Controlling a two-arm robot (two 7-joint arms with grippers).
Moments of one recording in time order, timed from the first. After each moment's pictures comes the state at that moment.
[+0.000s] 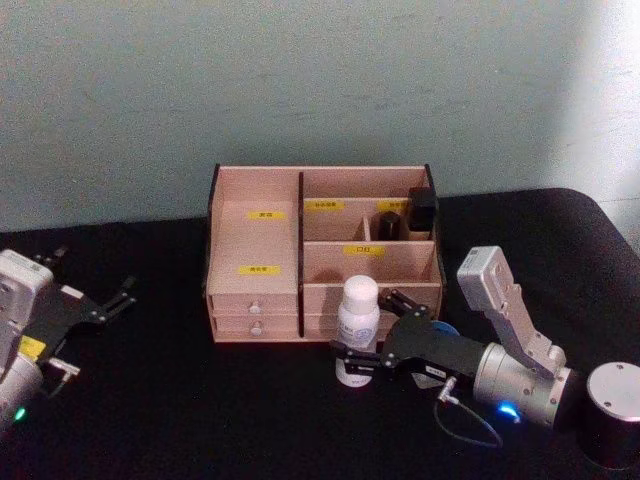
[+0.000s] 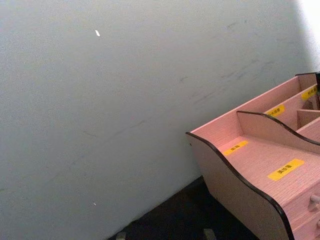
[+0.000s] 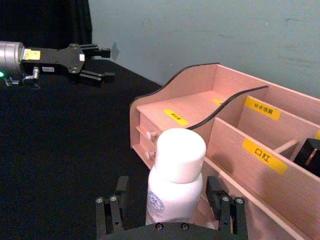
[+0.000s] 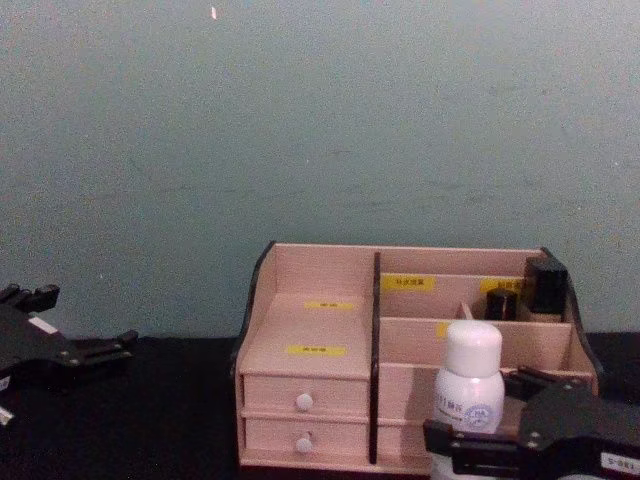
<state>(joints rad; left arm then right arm) -0.20 0.60 0.45 -1.41 -0.25 -0.12 0.03 0.25 0.46 -0.45 -1.34 0.35 -0.09 0.59</state>
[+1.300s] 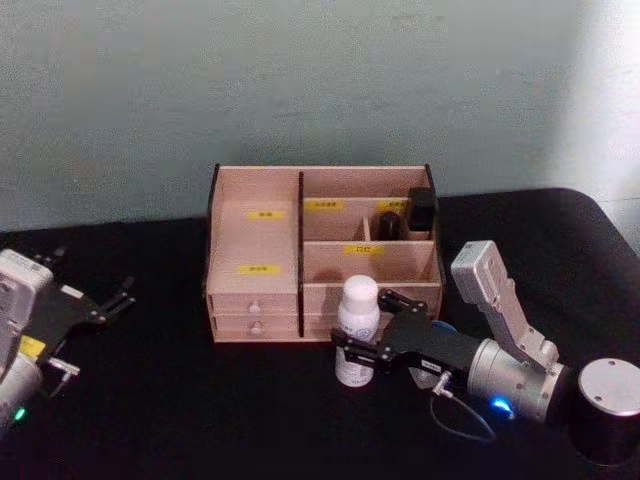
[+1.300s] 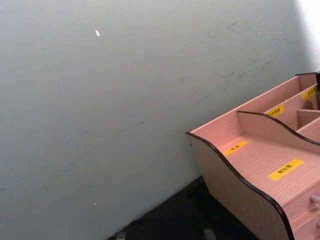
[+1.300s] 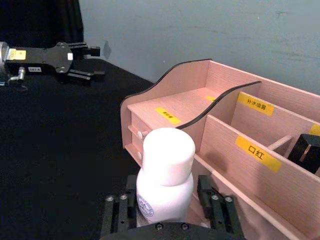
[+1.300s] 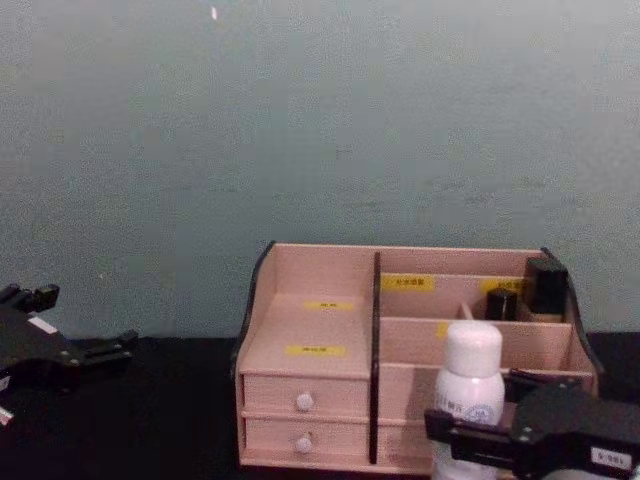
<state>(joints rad) -0.20 0.60 0.45 -1.41 -0.25 -0.12 0.03 0.27 0.43 -0.45 -1.31 0.35 -0.07 0.57</state>
